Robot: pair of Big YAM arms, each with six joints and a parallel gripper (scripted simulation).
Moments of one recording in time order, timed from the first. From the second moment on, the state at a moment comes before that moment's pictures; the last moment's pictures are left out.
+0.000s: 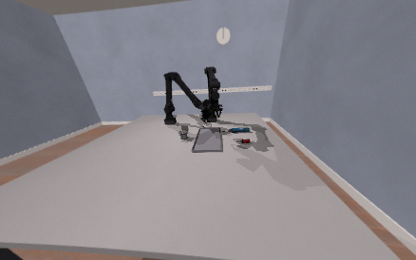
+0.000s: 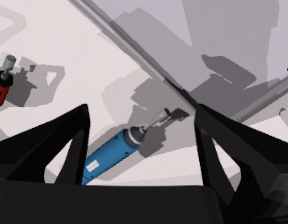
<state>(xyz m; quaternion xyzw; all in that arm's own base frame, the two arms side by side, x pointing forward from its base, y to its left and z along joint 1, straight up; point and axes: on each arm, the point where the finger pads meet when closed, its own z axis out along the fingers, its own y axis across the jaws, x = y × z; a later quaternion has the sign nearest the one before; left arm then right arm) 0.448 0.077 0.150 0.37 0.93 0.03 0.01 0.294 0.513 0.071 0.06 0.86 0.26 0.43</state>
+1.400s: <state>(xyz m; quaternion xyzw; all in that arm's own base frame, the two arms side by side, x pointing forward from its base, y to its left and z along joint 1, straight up) 0.428 0.150 0.109 0.01 1.00 0.02 0.00 0.294 0.513 0.071 0.06 0.86 0.26 0.43</state>
